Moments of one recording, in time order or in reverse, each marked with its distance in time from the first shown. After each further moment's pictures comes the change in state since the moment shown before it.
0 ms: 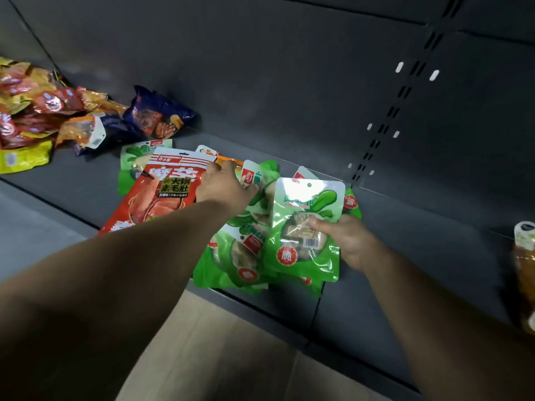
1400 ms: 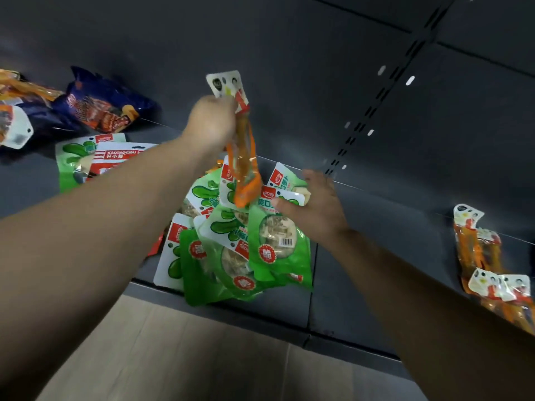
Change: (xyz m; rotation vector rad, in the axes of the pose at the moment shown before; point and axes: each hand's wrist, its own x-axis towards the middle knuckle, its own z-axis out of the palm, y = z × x) left_hand 0.038 0.045 -0.070 -0.967 -0.067 0.012; right_hand -0.024 -0.051 0.049 -0.539 0.378 -0.363
